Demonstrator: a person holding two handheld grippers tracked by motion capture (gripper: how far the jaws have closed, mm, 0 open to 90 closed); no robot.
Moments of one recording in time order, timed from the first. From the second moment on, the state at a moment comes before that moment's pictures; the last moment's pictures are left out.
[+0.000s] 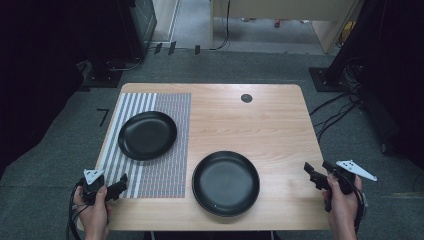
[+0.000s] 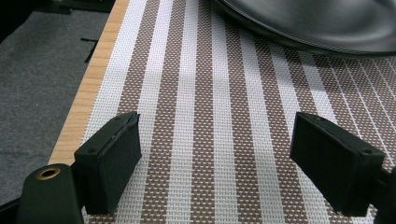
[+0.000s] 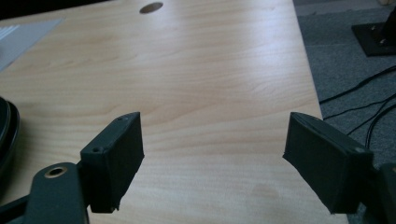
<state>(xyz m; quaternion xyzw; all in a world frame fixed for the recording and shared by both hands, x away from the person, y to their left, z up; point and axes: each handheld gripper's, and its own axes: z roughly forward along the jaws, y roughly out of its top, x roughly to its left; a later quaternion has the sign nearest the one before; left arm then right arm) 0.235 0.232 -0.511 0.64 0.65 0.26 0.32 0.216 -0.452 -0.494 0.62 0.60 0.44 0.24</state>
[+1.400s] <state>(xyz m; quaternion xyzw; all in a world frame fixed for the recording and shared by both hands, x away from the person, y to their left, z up) 0.236 0.223 -0.518 0.67 0.63 0.27 0.29 0.220 -0.433 -0.524 0.62 0.66 0.35 0.22</state>
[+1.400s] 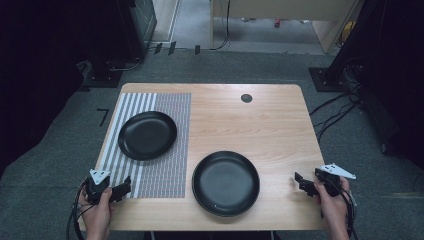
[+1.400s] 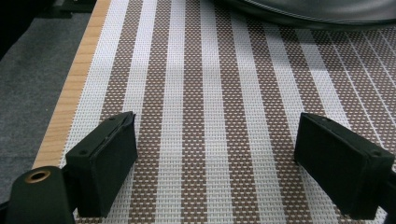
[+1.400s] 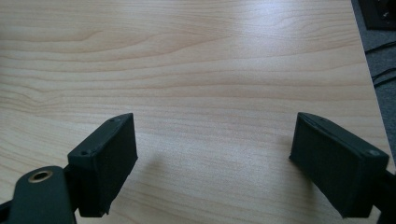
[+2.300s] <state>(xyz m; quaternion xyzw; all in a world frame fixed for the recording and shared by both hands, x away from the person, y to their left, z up) 0.236 0.222 -0.518 0.67 0.63 0.27 0.29 0.222 -0.421 -0.525 0.61 0.68 0.31 0.25</state>
